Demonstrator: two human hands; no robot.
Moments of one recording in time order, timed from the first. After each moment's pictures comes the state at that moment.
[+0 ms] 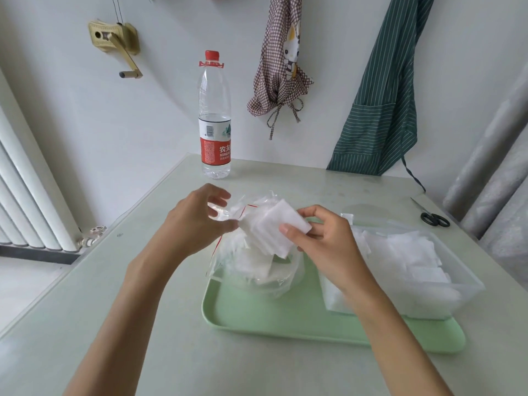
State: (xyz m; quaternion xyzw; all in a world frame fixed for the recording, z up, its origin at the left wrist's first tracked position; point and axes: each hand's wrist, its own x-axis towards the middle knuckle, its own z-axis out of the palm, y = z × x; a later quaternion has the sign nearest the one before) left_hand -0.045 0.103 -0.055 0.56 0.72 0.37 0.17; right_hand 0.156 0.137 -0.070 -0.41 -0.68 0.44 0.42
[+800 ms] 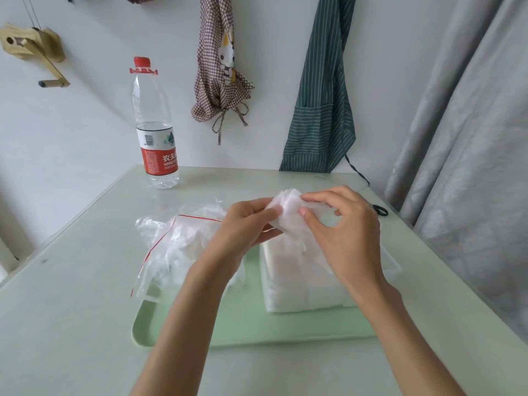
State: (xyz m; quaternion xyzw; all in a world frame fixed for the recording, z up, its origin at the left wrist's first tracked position) left_hand 0.097 0.142 -0.047 0.48 0.45 0.54 0.53; right_hand 0.248 0.160 -0.057 -0.47 -0.72 0.01 0.52
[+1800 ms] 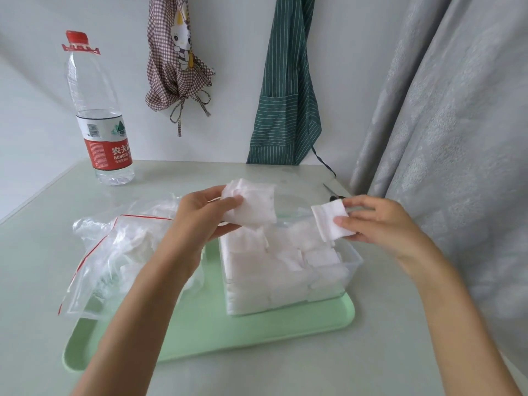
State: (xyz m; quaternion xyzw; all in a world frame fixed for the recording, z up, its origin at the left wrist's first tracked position) left_hand 0.106 0.159 -0.051 0.44 0.48 0.58 0.49; right_hand 0.352 0.178 -0.039 -0.56 -0.58 0.40 0.43
